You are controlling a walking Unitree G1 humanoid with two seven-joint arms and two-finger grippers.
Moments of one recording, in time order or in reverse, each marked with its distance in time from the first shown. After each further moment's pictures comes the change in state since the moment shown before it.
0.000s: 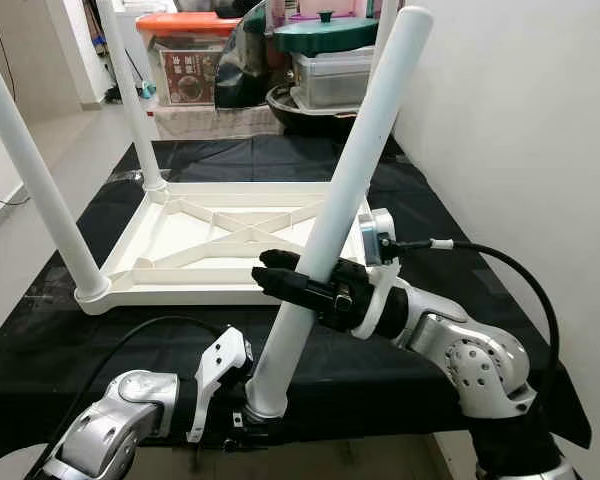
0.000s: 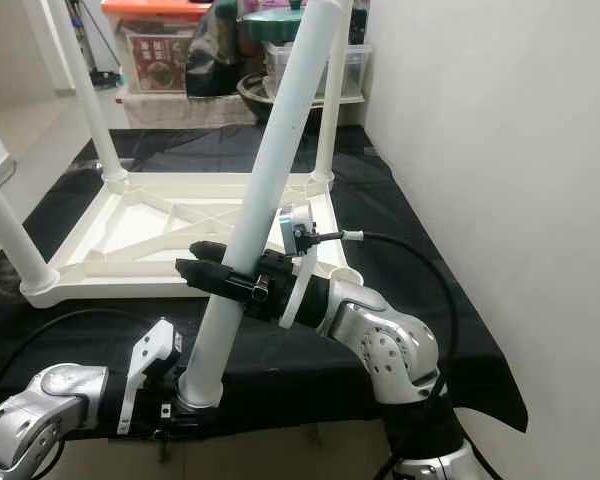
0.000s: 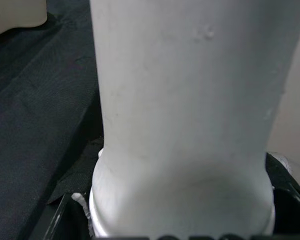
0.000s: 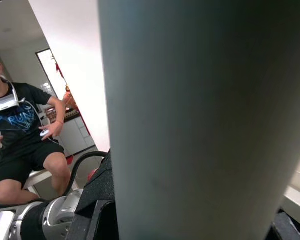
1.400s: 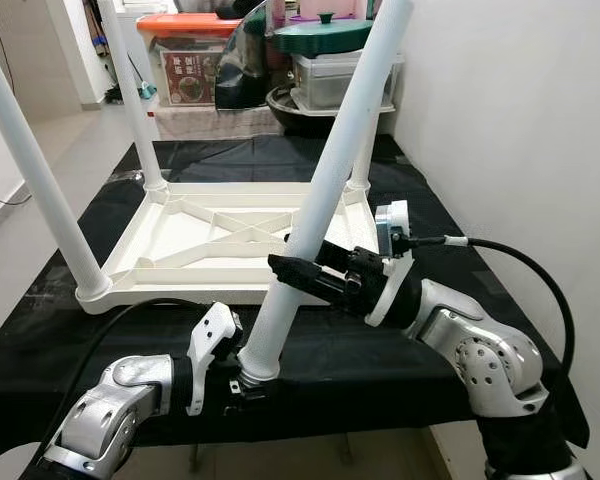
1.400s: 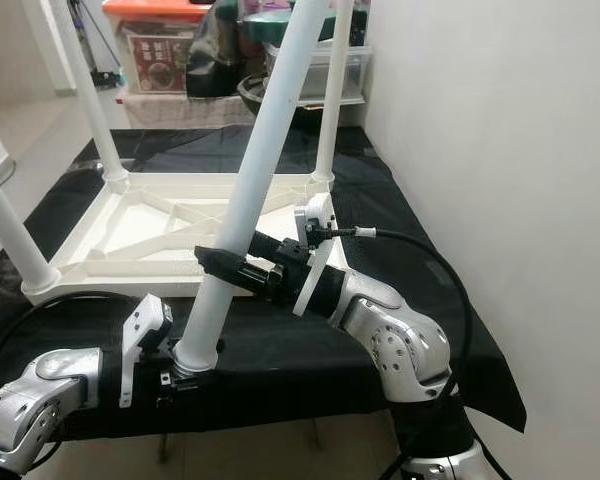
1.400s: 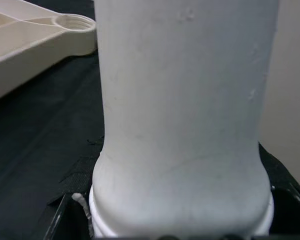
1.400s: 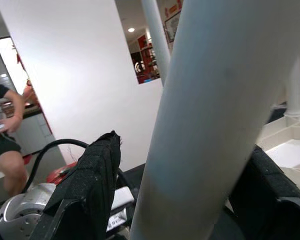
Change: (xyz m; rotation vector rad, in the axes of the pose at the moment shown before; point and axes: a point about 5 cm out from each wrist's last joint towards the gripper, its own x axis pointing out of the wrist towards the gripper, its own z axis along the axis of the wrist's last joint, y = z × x) left arm -0.004 0.014 0.014 0.001 -0.098 0.090; right arm -0.011 -0.009 0.010 -0.122 -0.013 -0.117
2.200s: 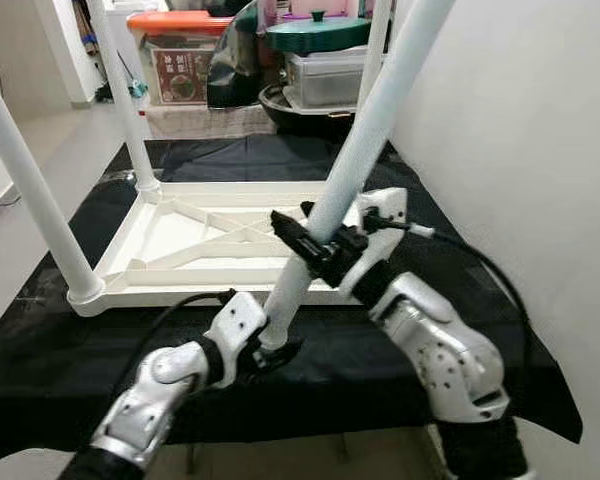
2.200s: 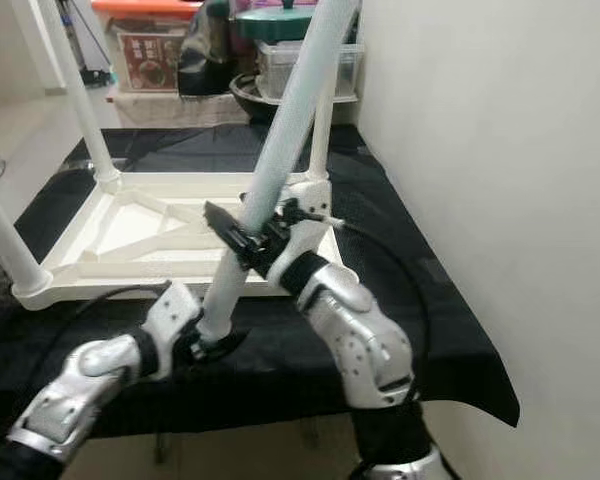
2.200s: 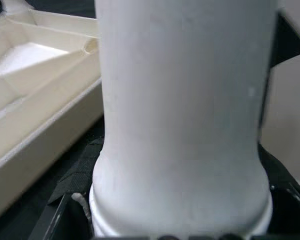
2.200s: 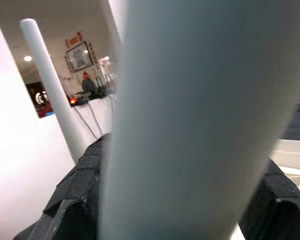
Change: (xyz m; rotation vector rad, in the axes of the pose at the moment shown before) left arm 0.019 0.027 0.004 0.229 -0.009 0.342; right arm 0.016 -0.013 0.008 -0.098 -0.135 -0.422
